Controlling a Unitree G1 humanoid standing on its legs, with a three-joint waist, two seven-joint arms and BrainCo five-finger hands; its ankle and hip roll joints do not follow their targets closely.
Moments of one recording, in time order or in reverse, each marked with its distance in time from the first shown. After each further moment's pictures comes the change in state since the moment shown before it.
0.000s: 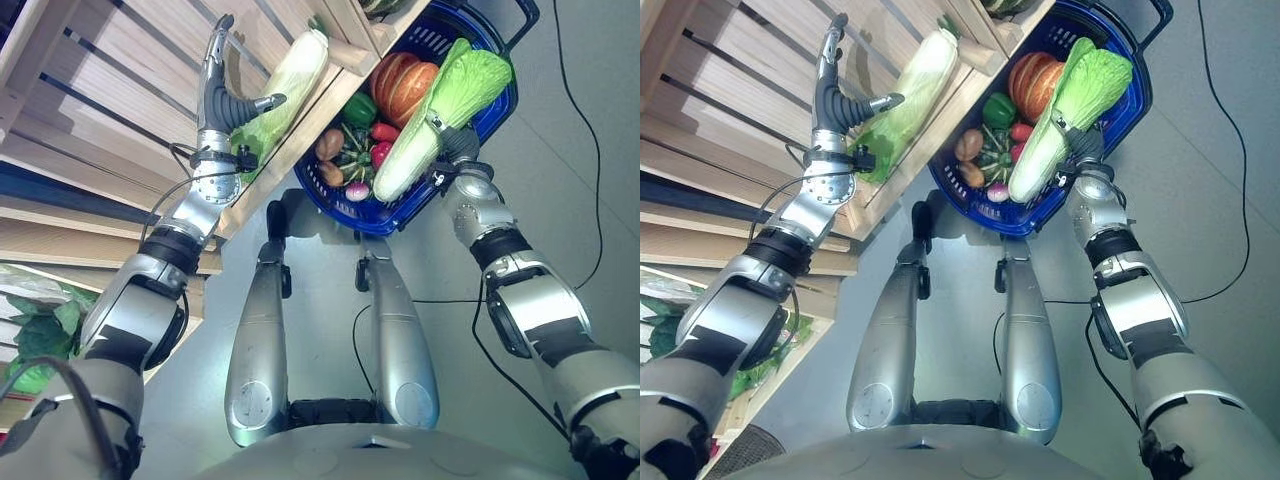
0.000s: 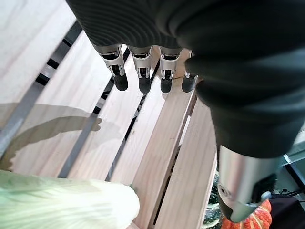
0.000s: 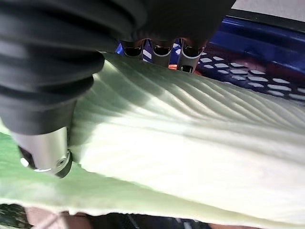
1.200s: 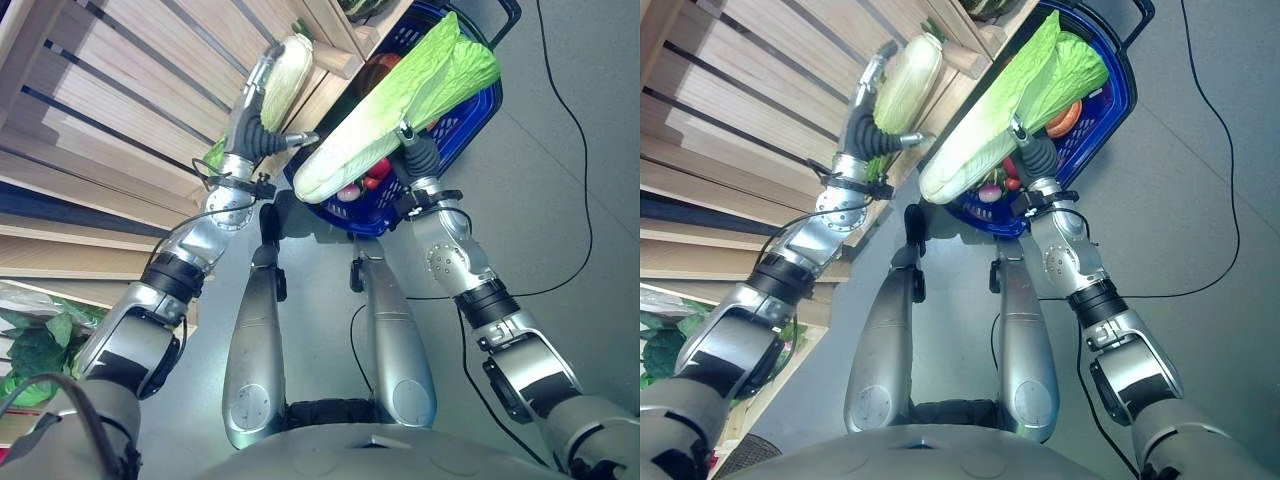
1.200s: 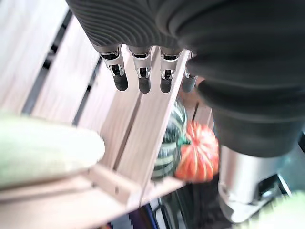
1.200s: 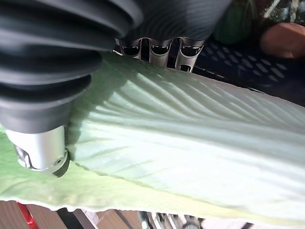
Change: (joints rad) left arm 0.171 0.014 0.035 -0.302 0.124 0.051 -0.064; right arm 0.384 0.047 0.052 -0.777 0.302 -0.136 0.243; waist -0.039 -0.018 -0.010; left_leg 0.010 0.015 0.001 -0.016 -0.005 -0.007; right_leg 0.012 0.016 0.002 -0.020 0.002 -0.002
